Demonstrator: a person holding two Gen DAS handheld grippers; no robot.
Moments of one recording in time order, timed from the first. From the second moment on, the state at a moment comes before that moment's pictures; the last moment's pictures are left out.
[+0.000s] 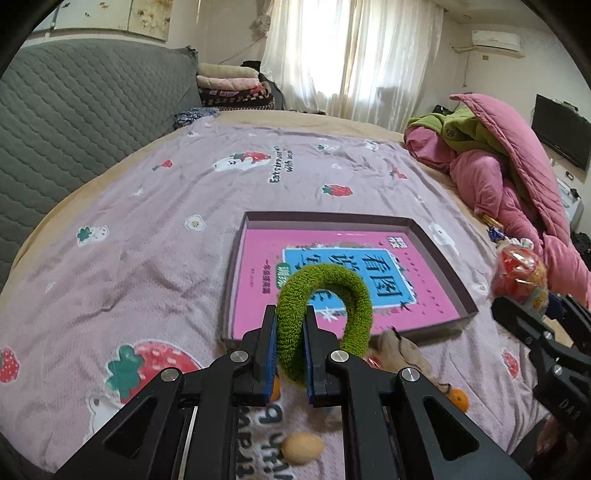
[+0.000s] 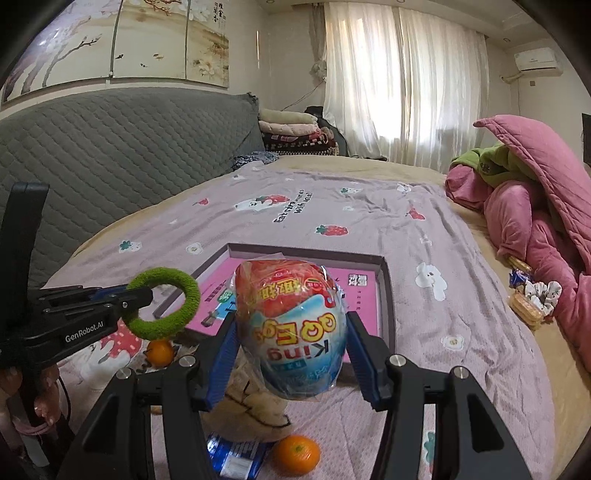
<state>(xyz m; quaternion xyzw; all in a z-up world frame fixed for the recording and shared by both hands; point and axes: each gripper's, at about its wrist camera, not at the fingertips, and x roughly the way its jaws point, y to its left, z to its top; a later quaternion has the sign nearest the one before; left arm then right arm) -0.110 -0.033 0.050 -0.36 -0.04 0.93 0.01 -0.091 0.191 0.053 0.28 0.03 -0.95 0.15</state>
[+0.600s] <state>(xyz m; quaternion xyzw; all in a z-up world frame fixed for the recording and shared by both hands) -0.183 -0.044 0.062 -0.35 -0.03 0.94 0.02 -0.146 0.187 0.067 0.26 0.05 -0.96 0.13</state>
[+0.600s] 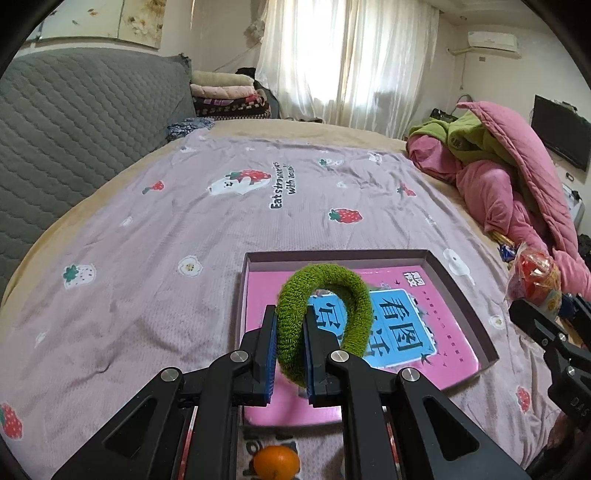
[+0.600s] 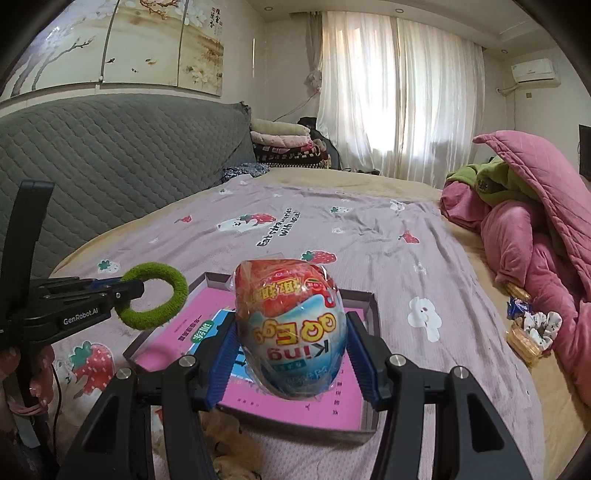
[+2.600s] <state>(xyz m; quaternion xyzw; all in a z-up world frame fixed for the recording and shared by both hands) -0.249 -0.029 -0.029 -0.45 -0.01 0.89 0.03 -0.230 0.197 -0.036 0.41 0.08 -0.91 0.08</state>
